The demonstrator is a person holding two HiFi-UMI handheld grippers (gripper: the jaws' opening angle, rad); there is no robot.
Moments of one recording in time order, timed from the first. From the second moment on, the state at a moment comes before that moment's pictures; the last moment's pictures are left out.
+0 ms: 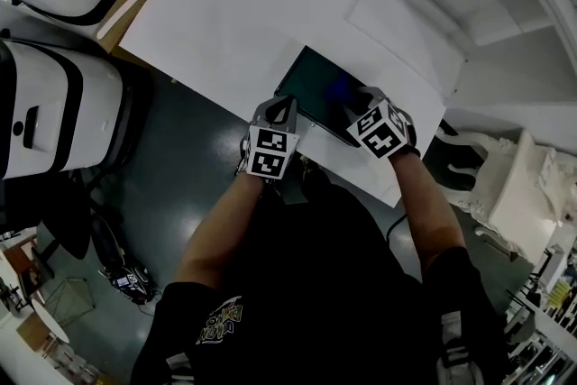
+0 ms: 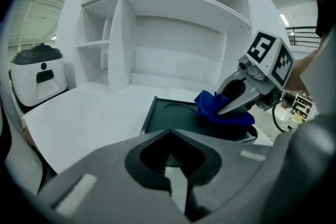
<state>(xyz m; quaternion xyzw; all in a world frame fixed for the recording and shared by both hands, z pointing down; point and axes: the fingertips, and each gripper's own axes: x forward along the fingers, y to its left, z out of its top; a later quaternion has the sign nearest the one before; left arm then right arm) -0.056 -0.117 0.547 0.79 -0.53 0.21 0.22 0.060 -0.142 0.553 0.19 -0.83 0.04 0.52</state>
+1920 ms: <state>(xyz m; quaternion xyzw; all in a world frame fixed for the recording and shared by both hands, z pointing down) -0.052 -0.115 0.547 0.81 -0.51 0.20 0.21 -0.052 -0.132 0.549 0.12 -0.86 0.10 0.48</state>
